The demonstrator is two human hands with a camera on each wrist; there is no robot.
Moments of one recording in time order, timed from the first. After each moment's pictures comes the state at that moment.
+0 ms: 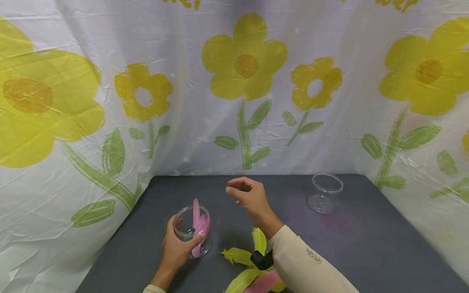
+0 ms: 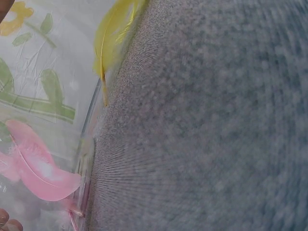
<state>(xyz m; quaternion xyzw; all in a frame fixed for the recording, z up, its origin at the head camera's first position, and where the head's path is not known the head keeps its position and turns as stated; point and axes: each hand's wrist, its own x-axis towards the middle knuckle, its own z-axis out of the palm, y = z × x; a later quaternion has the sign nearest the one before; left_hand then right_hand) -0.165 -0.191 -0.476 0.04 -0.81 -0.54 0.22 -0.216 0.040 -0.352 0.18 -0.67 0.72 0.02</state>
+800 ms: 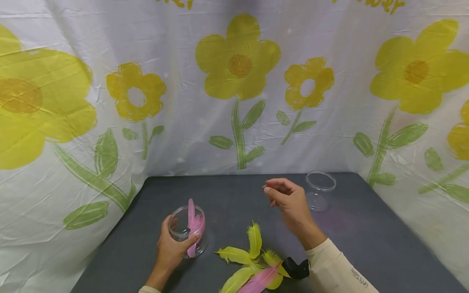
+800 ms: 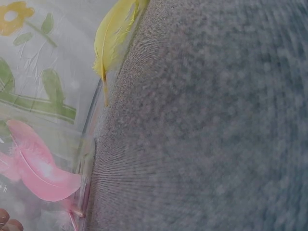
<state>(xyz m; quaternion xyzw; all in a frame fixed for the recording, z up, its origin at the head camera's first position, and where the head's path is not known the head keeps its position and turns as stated) -0.164 -0.190 -0.474 0.04 -0.81 -0.55 0.21 -0.186 0.129 -0.347 0.16 -0.60 0.78 0.08</state>
